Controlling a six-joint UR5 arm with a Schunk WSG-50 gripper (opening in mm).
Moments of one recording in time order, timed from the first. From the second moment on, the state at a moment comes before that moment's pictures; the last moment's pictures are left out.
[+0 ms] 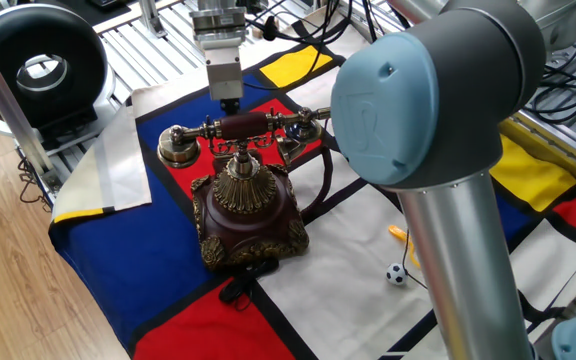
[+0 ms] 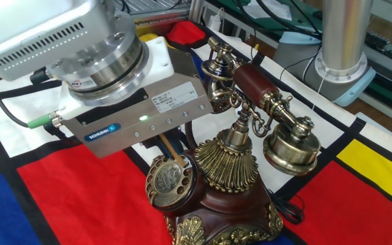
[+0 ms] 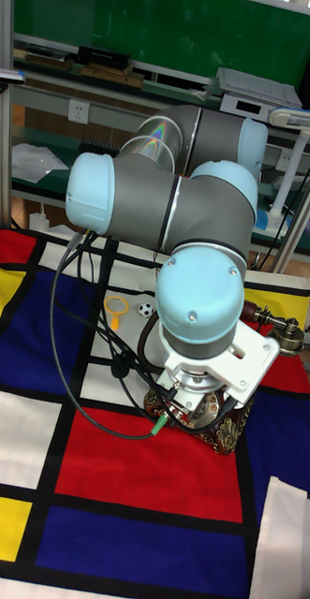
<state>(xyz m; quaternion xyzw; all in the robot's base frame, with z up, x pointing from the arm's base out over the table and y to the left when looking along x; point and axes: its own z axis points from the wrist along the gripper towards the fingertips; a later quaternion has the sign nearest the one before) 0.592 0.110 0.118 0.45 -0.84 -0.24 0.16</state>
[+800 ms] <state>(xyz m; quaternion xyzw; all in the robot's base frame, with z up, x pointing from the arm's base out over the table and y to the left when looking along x) 0.590 0.106 0.118 0.46 -0.83 -0.25 0.17</state>
